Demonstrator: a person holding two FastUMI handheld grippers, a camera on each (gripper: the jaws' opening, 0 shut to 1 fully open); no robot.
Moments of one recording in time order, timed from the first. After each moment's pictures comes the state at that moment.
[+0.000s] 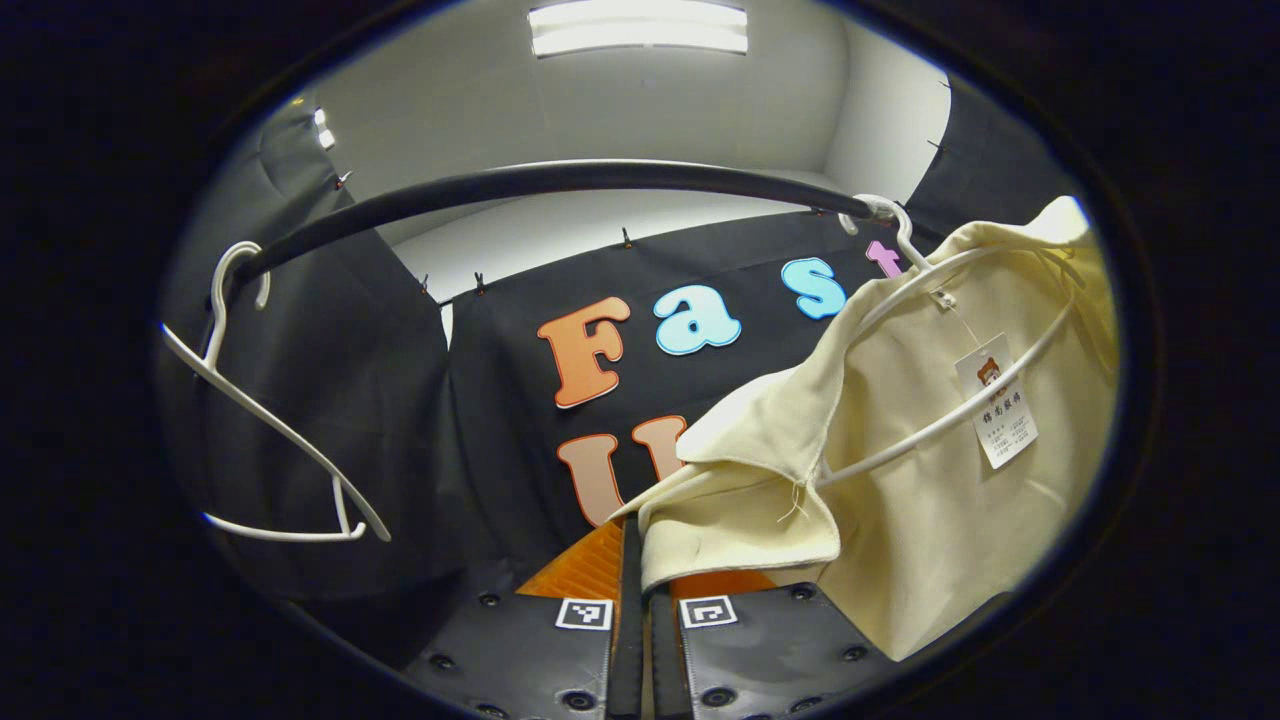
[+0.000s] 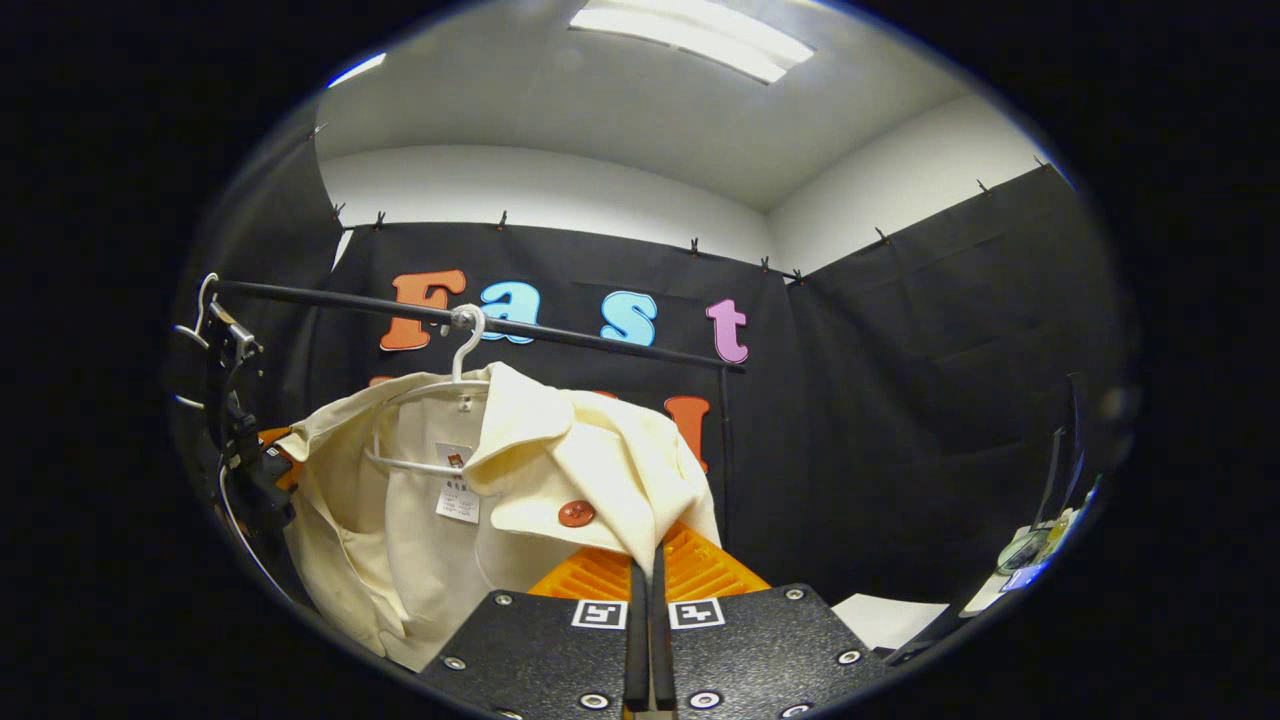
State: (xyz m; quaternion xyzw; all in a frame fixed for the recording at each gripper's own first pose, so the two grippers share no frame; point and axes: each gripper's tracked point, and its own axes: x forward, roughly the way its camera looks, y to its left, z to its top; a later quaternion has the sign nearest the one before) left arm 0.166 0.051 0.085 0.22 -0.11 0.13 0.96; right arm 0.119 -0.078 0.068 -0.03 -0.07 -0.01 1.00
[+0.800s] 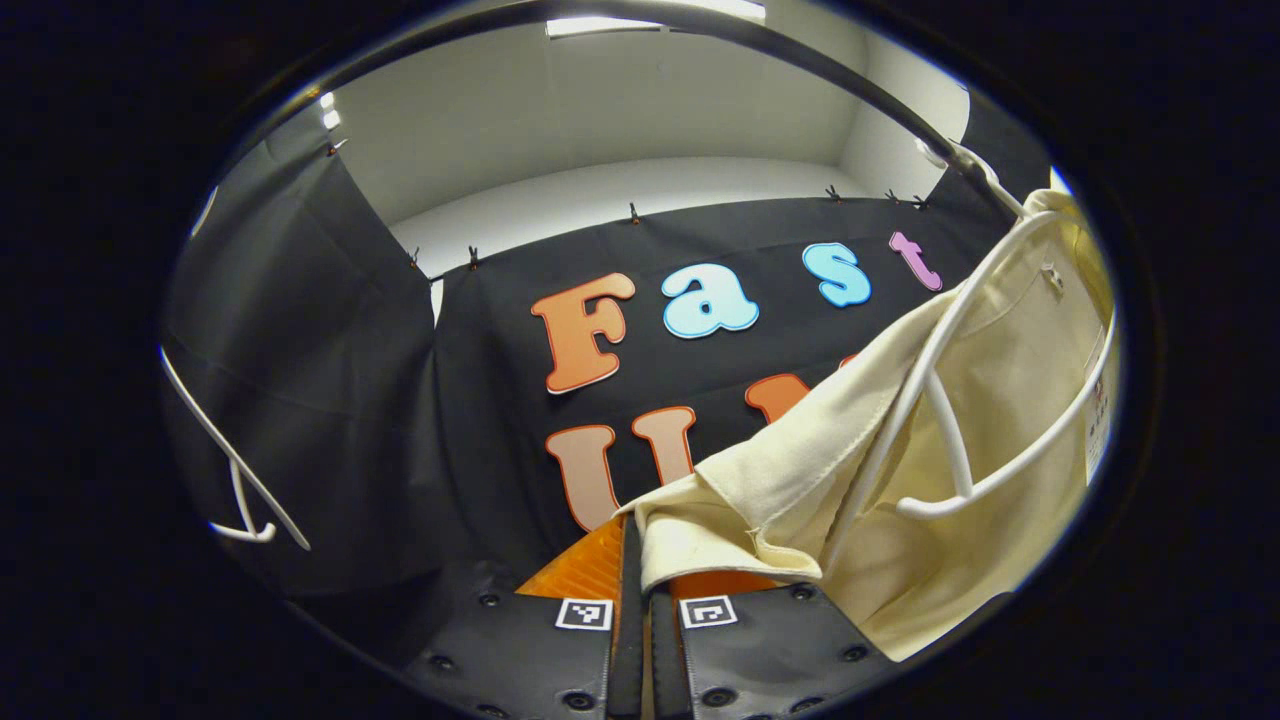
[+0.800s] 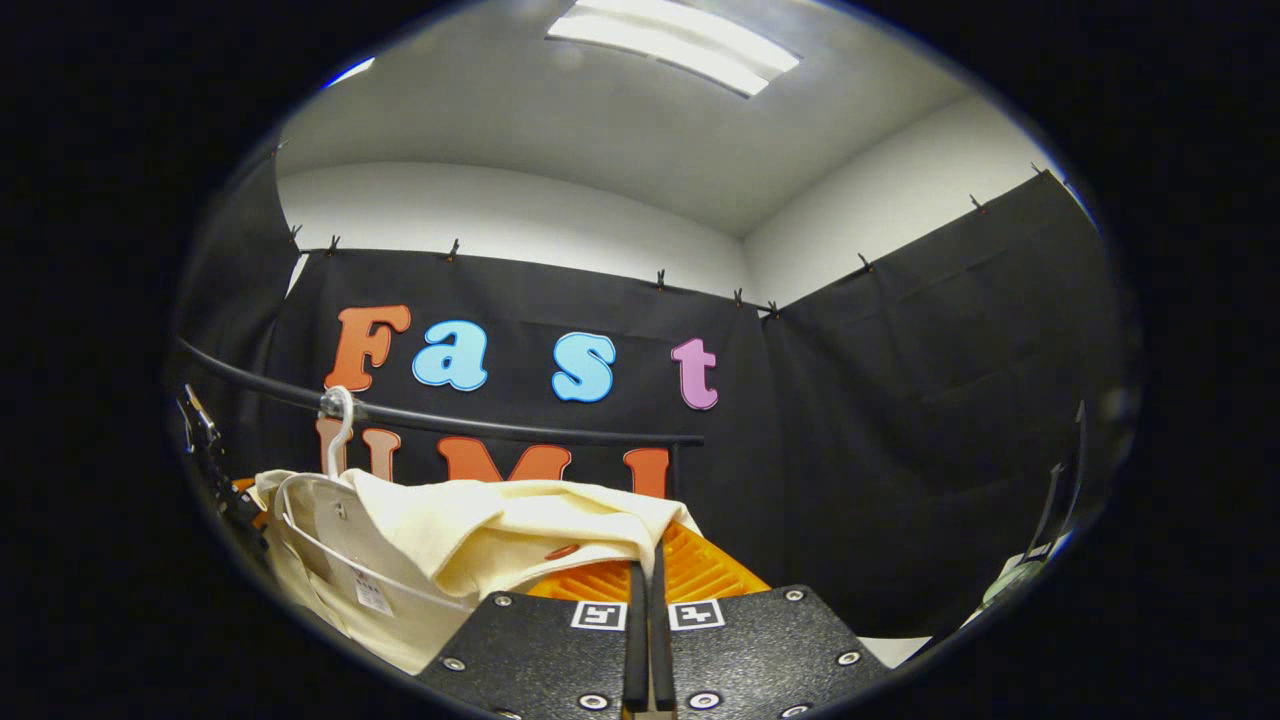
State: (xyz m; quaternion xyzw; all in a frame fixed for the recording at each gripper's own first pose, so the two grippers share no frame) left arm 0.275 0.092 0.066 0.19 -0.09 0.13 0.97; right arm 0.240 -0.154 0.161 -0.01 -0.09 -0.03 1.00
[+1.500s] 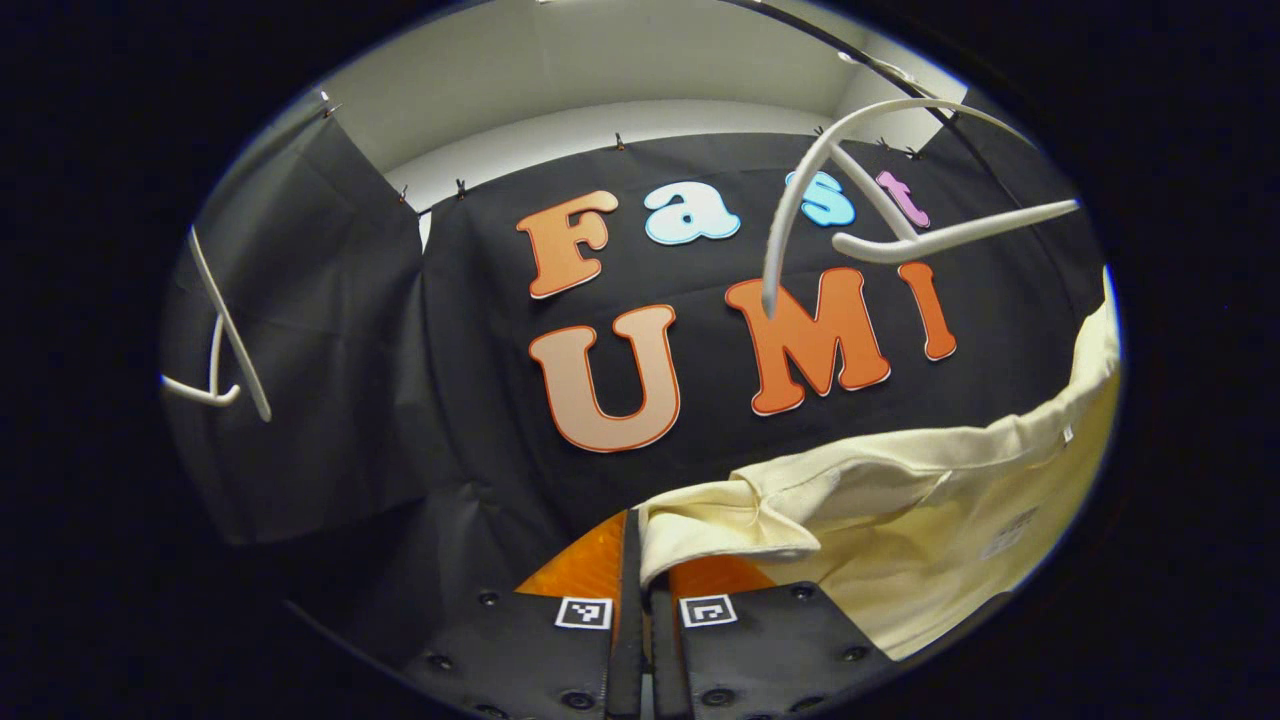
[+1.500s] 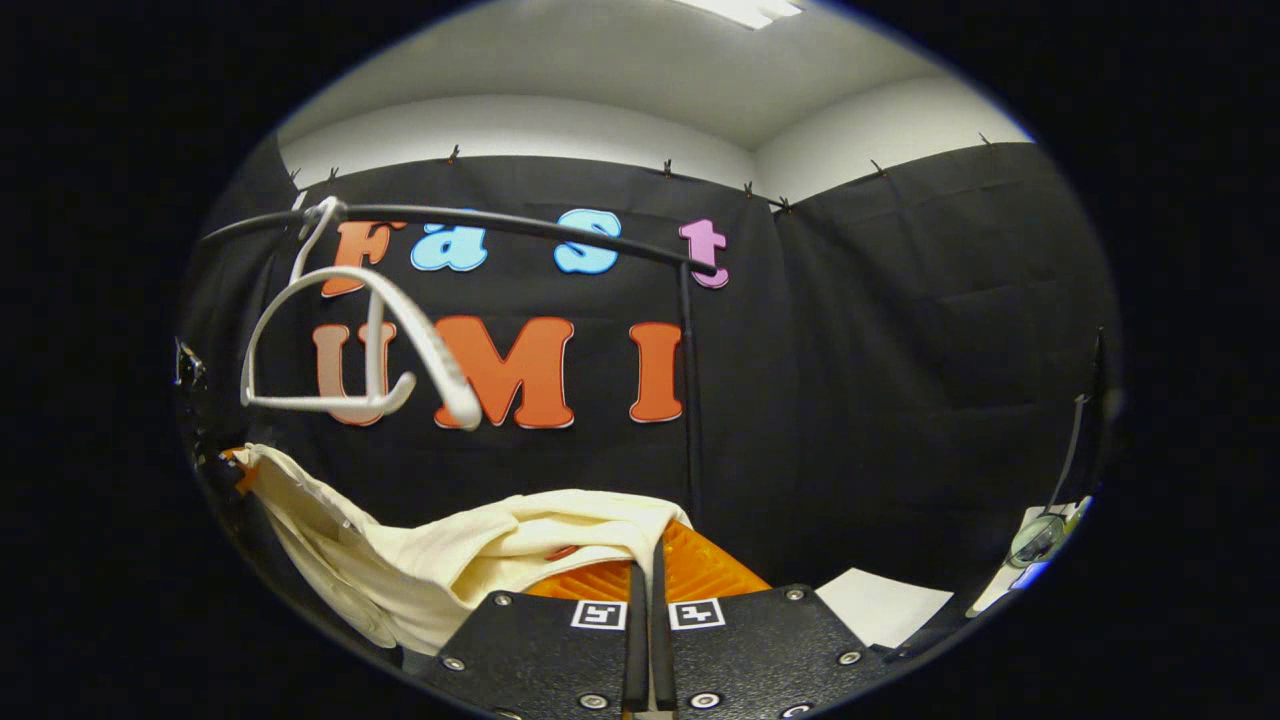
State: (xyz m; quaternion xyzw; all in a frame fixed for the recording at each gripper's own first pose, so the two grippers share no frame) left arm 0.227 0.107 -0.041 0.20 0.00 0.15 0.97; right arm 0.252 -0.159 -0.045 -0.02 0.05 -0.02 1.00
